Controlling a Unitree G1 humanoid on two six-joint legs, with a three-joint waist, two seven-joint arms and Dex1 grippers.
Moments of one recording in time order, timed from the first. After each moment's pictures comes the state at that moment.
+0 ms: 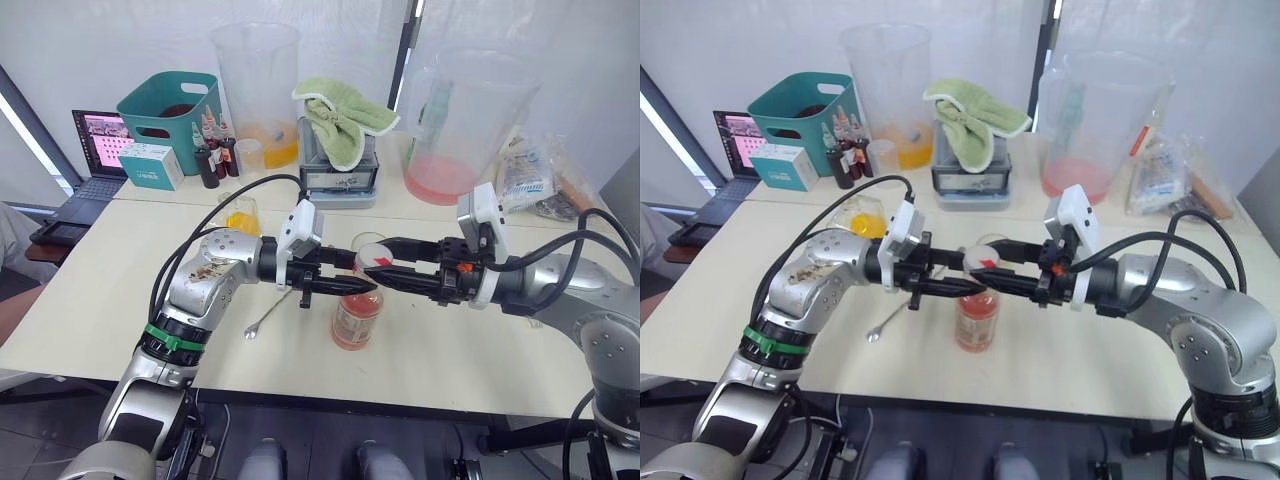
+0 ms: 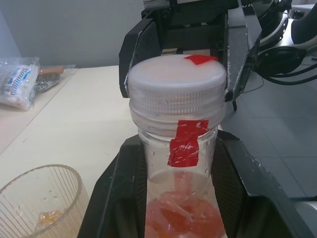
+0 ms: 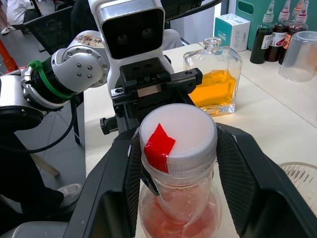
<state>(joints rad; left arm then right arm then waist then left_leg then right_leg) -0.75 0.42 -0.21 0.01 -0.47 0.41 -1.27 -0.49 -0.76 -0.12 -0.54 0.96 0.90 0.72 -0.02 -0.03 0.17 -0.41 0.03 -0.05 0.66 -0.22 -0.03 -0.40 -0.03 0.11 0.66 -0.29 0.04</state>
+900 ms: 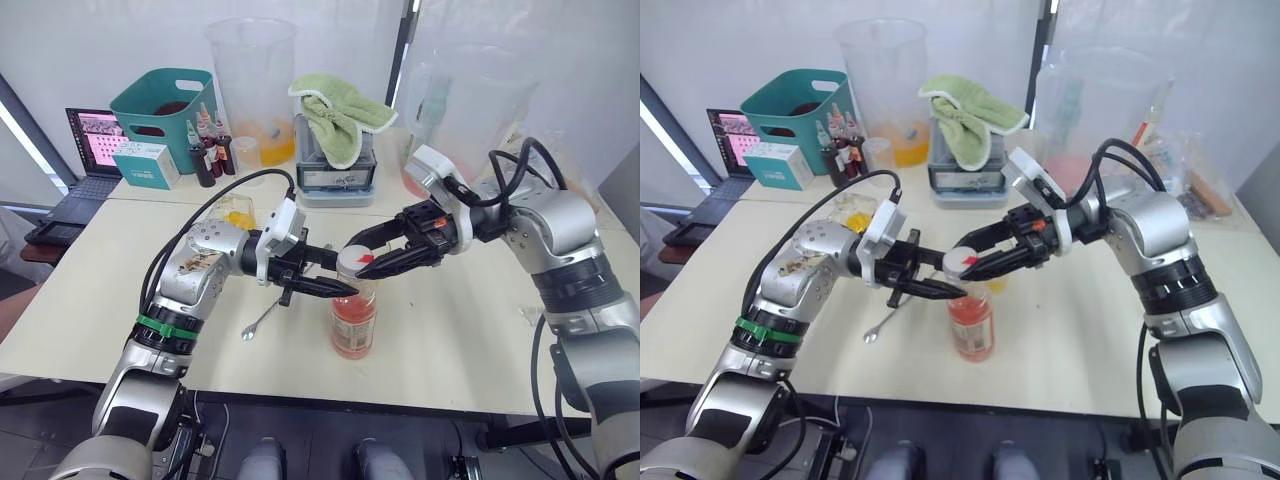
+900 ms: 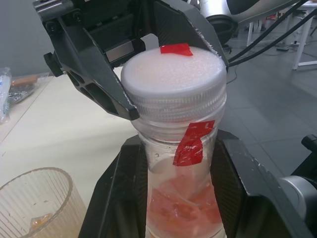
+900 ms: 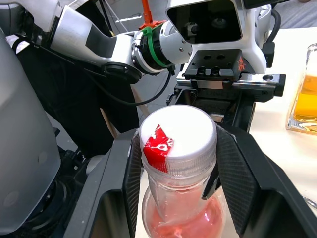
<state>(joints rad) -0.79 0.43 -0.20 0.13 -0.47 0.30 -1.47 -1.02 -0.72 0.26 0.10 0.67 0.70 1.56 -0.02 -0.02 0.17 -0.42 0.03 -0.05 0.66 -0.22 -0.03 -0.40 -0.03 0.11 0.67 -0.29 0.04</state>
